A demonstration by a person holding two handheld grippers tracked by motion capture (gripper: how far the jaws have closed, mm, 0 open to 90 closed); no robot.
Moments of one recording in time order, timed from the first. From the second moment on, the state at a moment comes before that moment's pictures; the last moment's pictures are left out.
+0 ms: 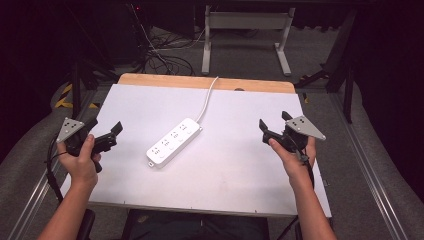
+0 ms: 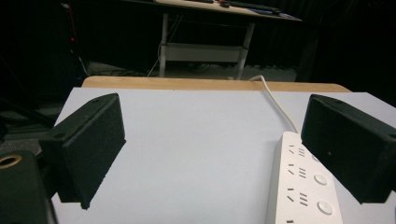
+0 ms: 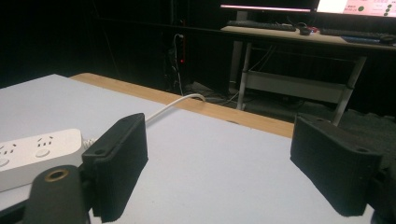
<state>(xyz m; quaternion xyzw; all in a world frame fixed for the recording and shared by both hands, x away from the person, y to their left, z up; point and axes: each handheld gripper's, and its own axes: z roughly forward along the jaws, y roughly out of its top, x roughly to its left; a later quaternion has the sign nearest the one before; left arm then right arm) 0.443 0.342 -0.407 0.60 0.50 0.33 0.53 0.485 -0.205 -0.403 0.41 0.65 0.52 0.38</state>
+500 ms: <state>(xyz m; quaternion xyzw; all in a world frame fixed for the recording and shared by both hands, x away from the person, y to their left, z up) 0.444 0.342 -0.407 0.60 0.50 0.33 0.53 0.482 -0.207 -0.404 0.41 0.64 0.52 0.38</state>
